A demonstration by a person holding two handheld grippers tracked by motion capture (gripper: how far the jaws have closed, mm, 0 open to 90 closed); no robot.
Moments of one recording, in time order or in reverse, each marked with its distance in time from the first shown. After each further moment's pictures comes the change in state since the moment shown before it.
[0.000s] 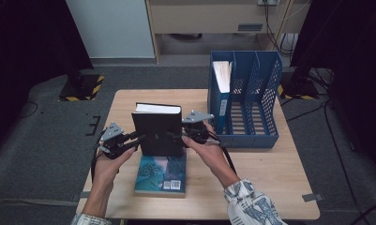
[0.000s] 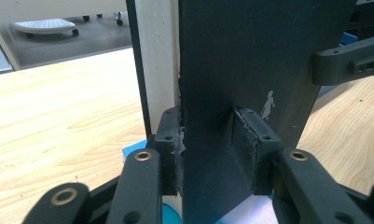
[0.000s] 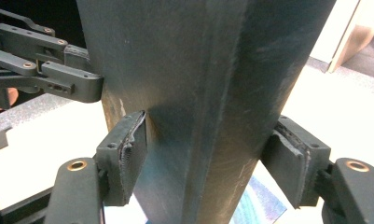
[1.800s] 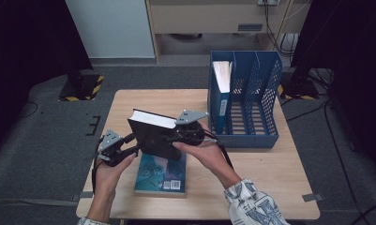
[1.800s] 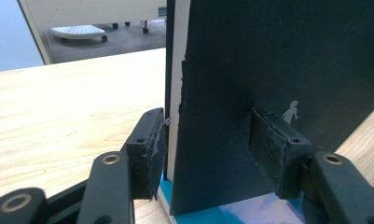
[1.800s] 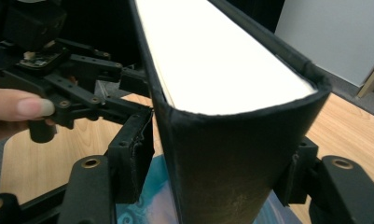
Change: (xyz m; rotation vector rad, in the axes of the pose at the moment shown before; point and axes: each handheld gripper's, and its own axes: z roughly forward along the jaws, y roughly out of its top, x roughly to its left) left arm -0.007 -0.017 -0.007 -0.044 0.102 -0.025; right arm 0.025 0.026 -0.014 0.001 0.102 -0.101
